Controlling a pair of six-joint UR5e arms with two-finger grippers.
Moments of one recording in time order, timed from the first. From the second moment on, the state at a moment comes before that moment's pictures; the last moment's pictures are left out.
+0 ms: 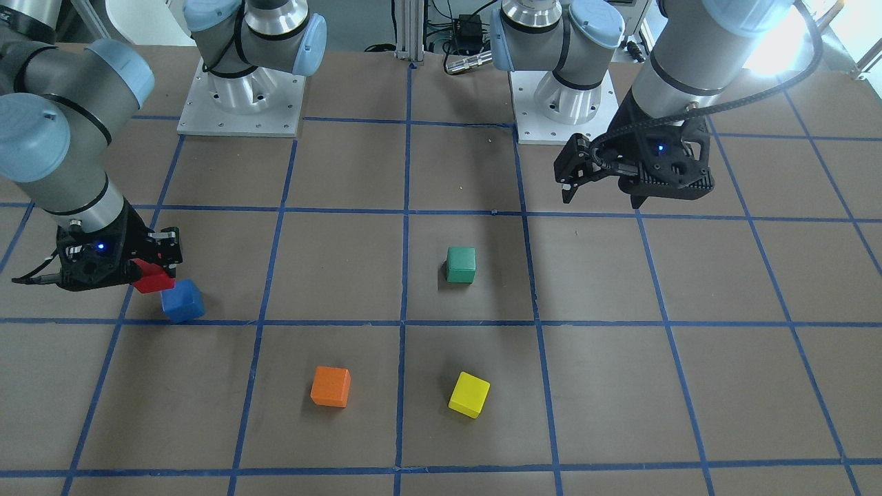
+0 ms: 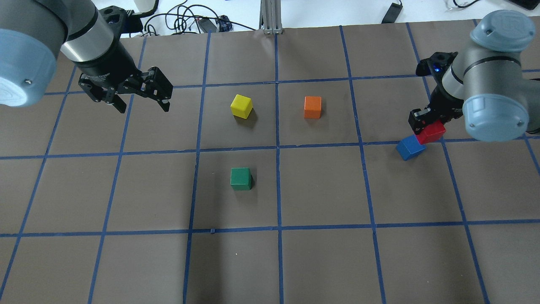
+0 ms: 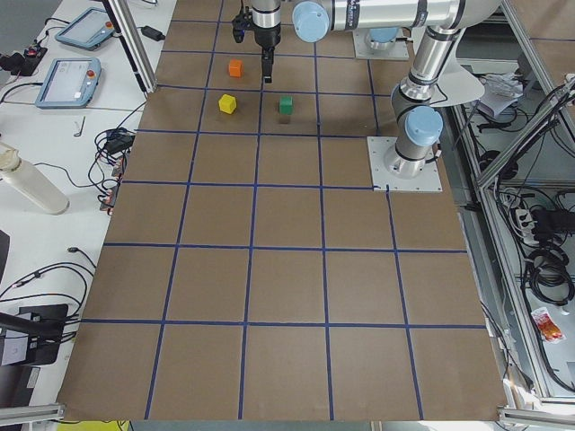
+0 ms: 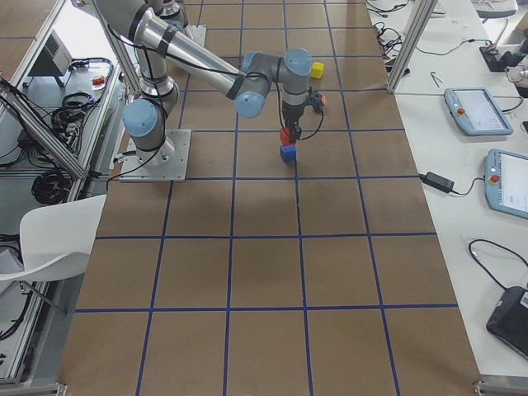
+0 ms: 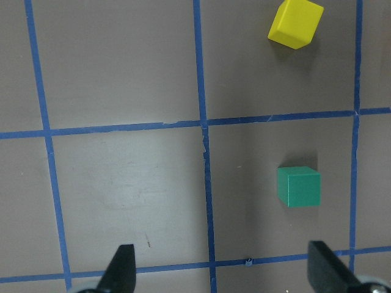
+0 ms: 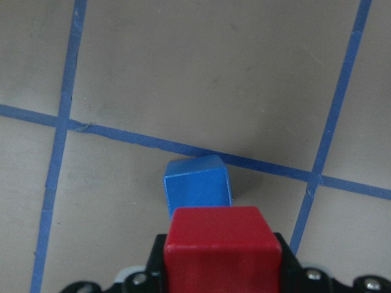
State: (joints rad) left arm -1.52 -1.59 -1.61 -1.53 1.53 0.09; right arm 1.31 -1.40 1.94 -2.11 -1.61 -0.51
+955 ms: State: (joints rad) left arm -1.53 -1.60 -1.61 -1.53 1.53 0.09; right arm 1.30 -1.36 1.97 -2.14 -1.59 -0.63
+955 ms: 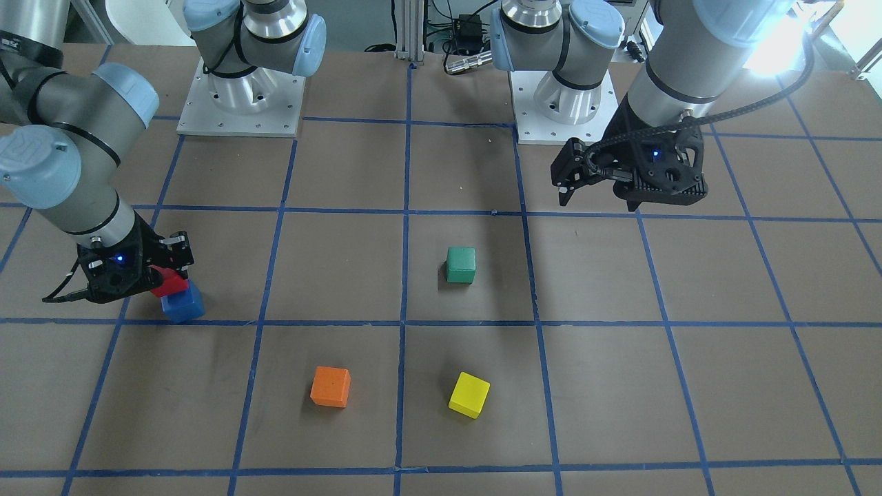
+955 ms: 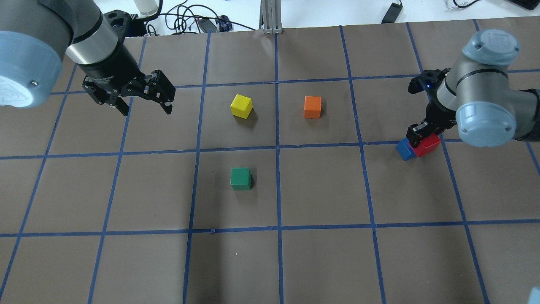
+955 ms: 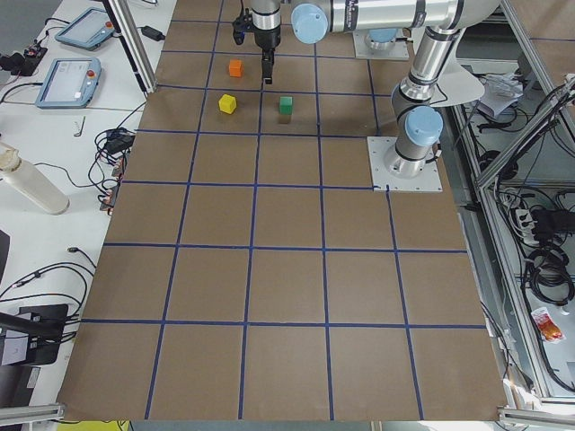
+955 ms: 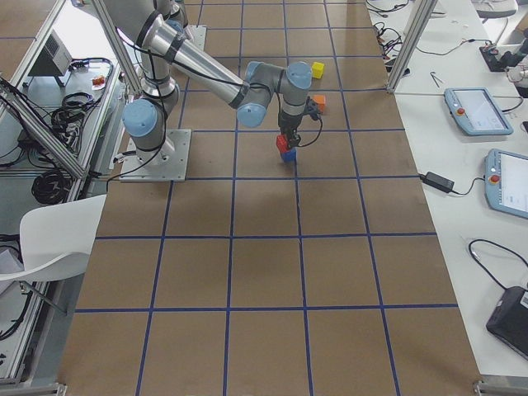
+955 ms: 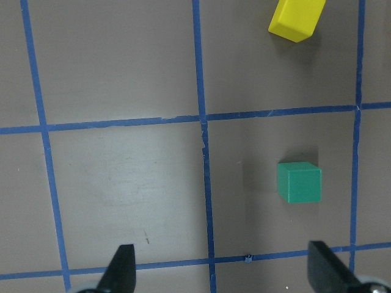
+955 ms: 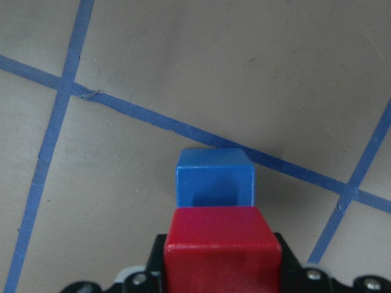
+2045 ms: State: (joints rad) left arm -1.53 -1.60 -1.62 -1.53 1.53 0.09; right arm 1.30 -1.35 1.99 -2.23 -1.56 -0.60
